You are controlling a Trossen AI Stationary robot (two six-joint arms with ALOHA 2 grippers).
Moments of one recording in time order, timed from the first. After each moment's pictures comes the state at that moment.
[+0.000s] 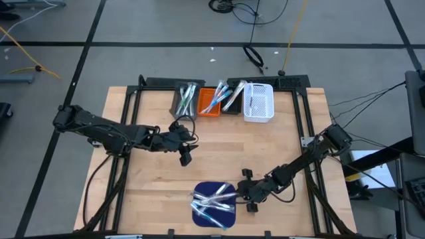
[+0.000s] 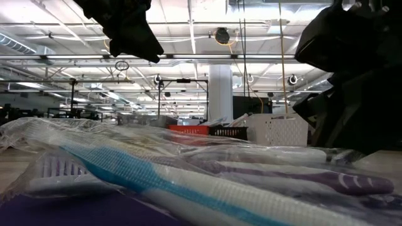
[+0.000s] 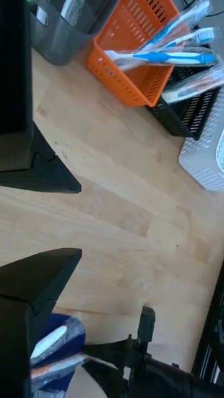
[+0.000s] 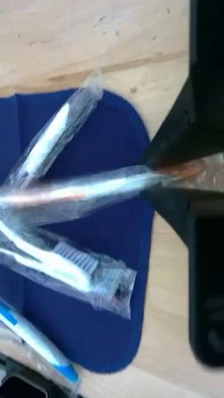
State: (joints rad) left arm -0.18 1.28 0.88 -0.28 -0.37 -0.43; right arm 0.59 1.80 0.74 0.27 0.24 0.48
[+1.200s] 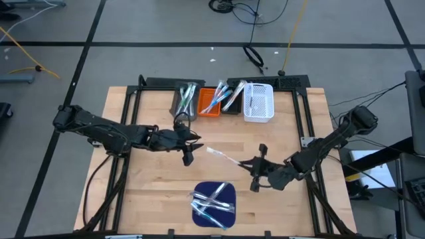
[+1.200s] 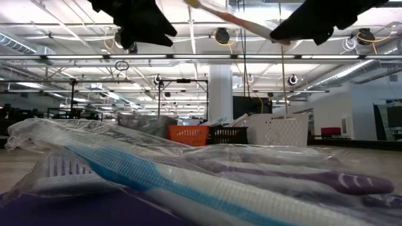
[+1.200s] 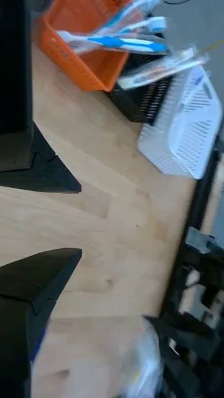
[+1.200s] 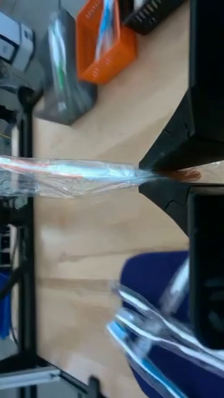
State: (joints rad) left arm -0.18 1.28 0.88 -0.11 -0.37 -0.36; right arm 0.59 1.34 0.74 0.01 0.76 0.39
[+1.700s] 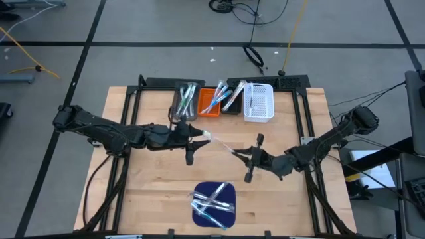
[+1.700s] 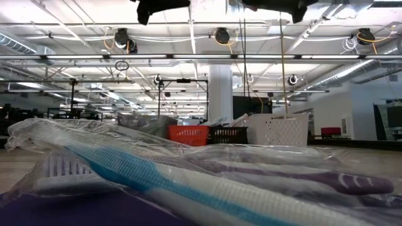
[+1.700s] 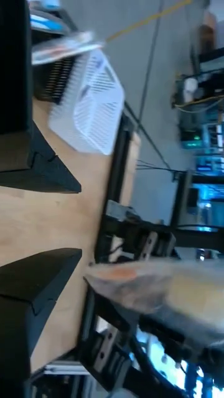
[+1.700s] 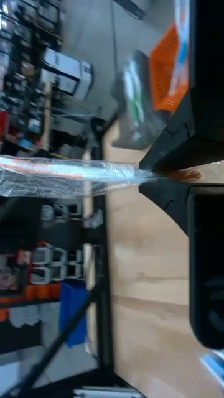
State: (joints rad) left arm -0.19 1.28 0.88 0.24 -0.36 -0.16; right arm 0.49 1.32 0.74 0.39 0.81 0.08
